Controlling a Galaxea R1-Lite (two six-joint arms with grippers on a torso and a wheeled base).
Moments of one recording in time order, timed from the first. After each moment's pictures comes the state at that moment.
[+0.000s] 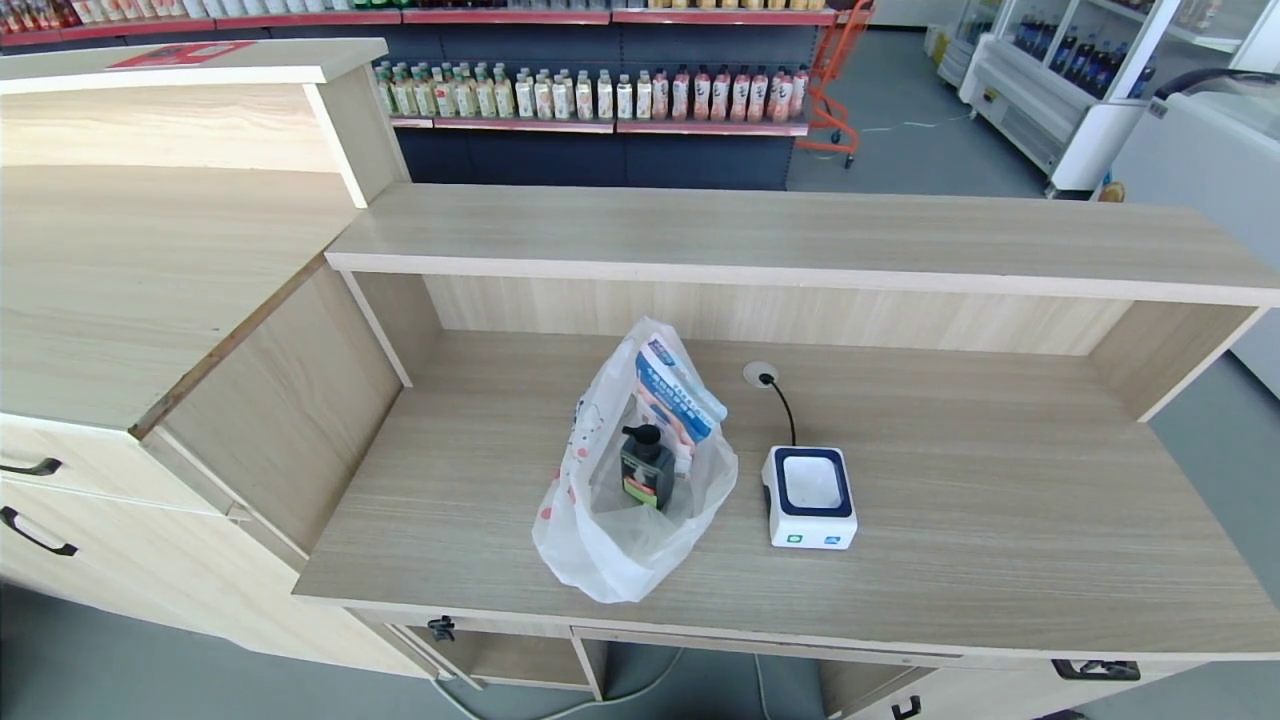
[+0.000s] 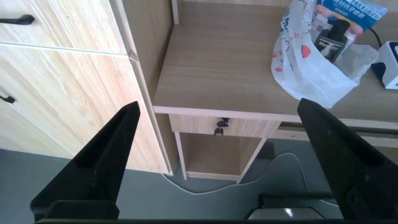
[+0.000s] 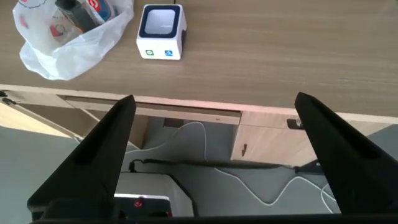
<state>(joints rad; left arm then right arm) 0.00 0.00 0.00 0.00 -0.02 0.00 -0.01 0.11 -0.02 0.00 0.10 -0.01</state>
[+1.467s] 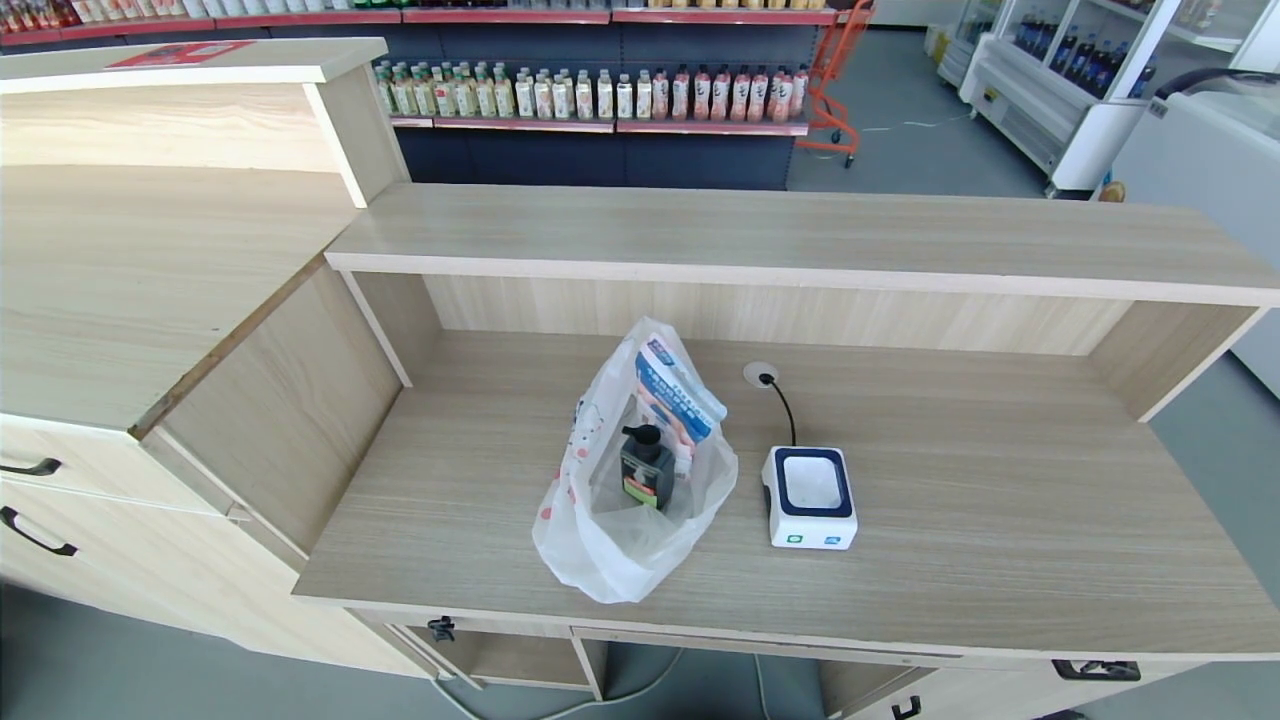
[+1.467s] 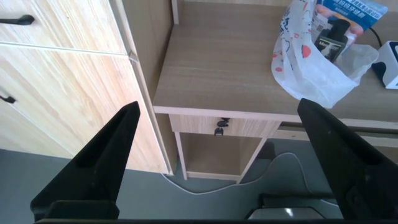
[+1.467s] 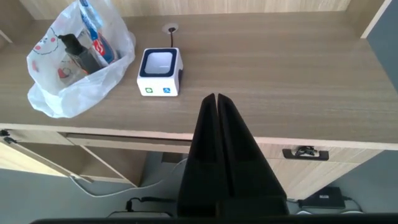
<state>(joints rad) 0.00 0.00 0.00 0.00 -0.02 0.00 -0.01 0.00 0.00 -0.07 0.06 0.02</state>
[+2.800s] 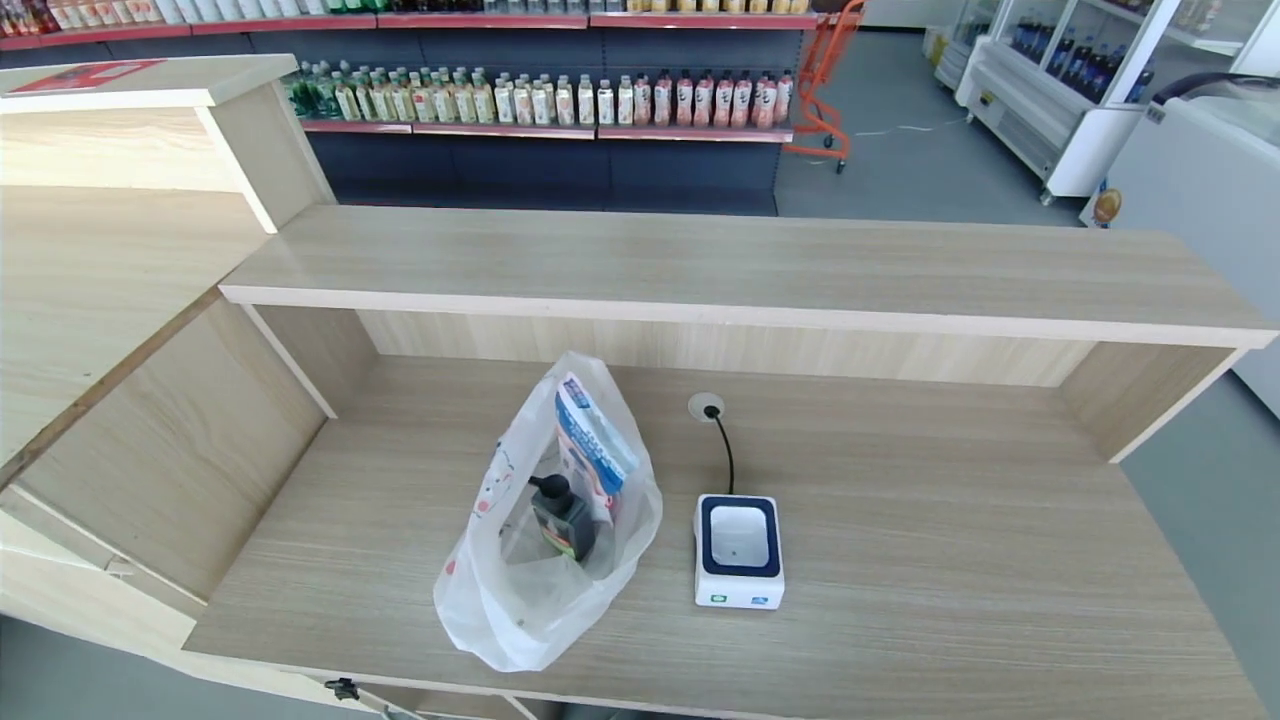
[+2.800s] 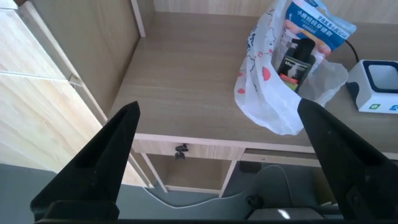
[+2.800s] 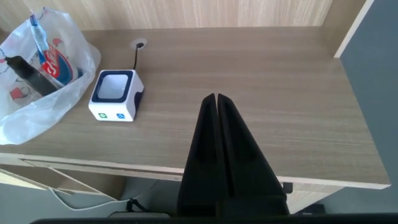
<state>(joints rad) 0.00 0.00 0.00 0.00 -0.02 0.00 -0.01 0.00 0.00 -0.07 0.06 0.02</state>
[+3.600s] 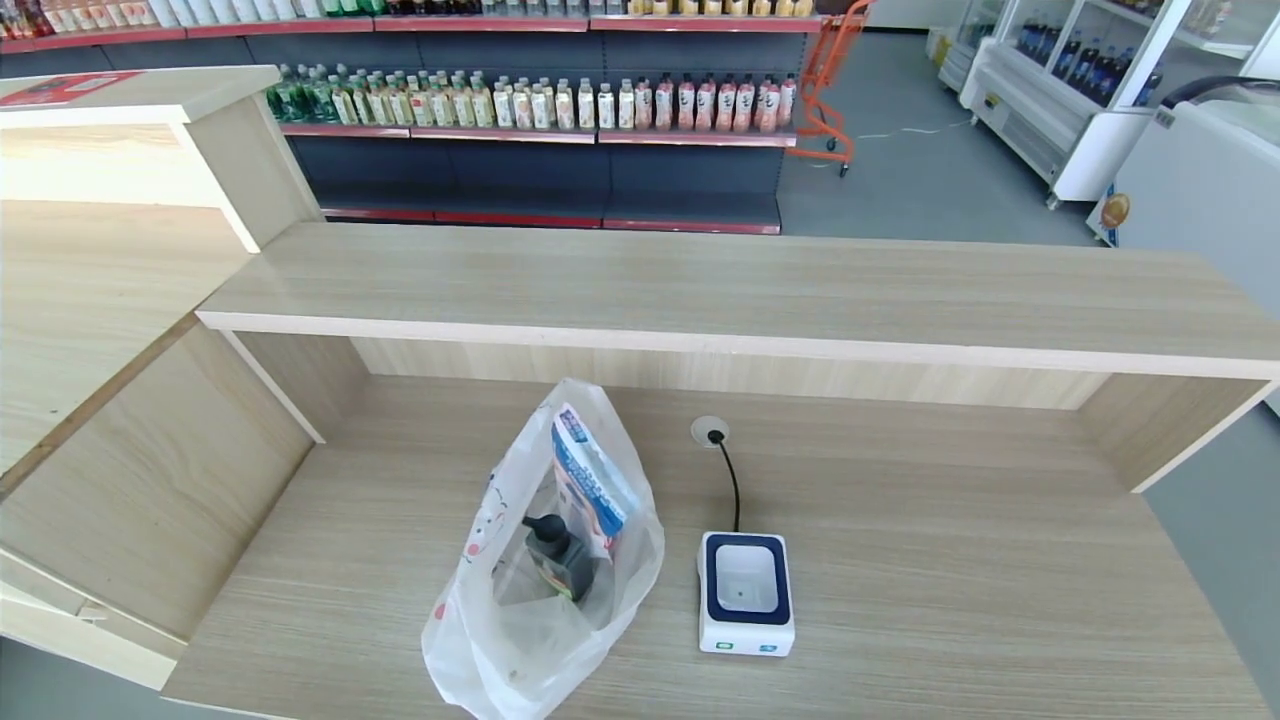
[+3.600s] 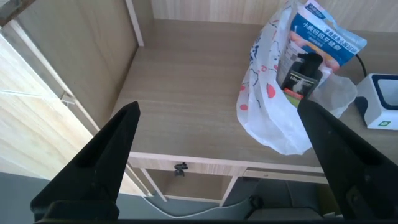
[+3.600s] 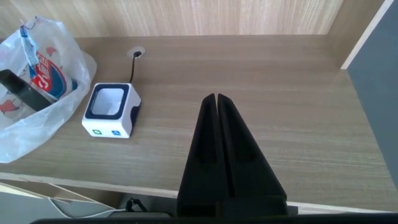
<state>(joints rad) 0.00 0.00 0.00 0.00 -0.02 0.00 -0.01 0.00 0.00 -0.07 0.06 0.02</state>
